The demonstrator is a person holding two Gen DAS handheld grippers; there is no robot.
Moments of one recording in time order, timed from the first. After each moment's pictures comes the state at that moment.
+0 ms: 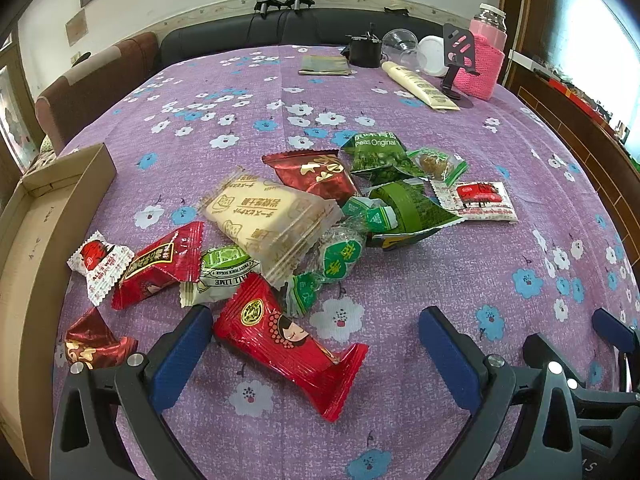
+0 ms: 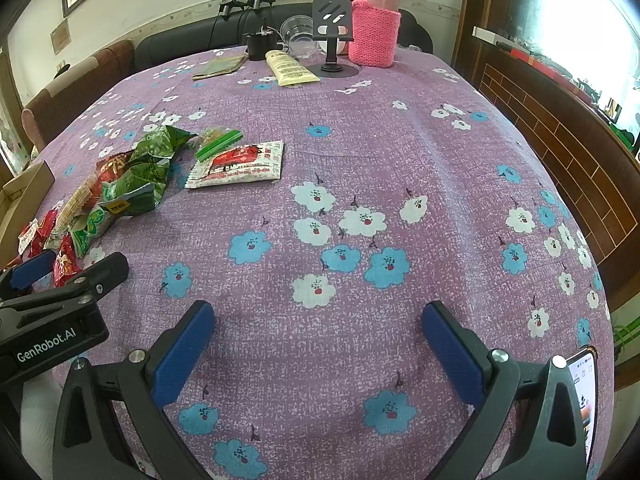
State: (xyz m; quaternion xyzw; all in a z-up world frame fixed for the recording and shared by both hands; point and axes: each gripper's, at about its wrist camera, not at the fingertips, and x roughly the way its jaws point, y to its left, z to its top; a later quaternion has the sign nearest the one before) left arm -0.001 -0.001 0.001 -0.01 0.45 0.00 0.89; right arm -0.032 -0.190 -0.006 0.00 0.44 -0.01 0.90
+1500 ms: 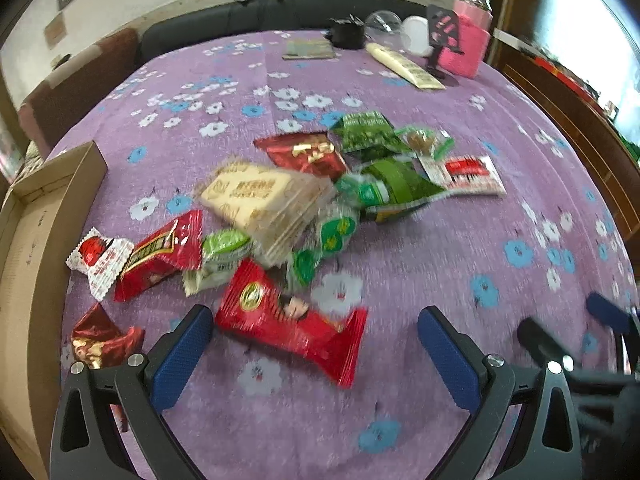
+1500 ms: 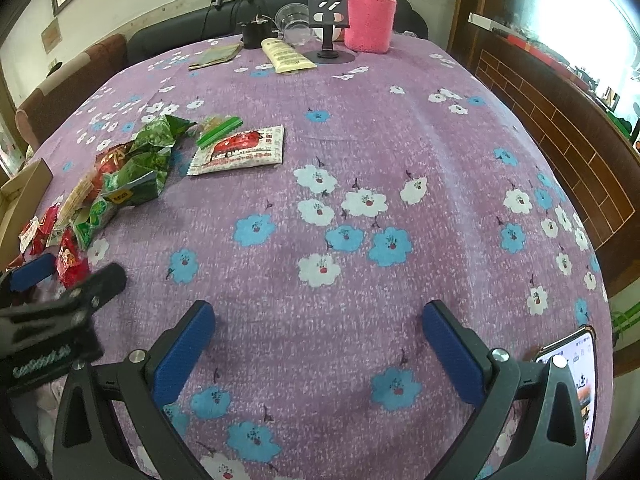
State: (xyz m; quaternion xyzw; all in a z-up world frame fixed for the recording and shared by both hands) left arm -0.008 0.005 0.003 0.01 0.49 -0.03 0.87; right arm -0.038 -0.187 -0.006 0.01 0.47 -0.02 0.88
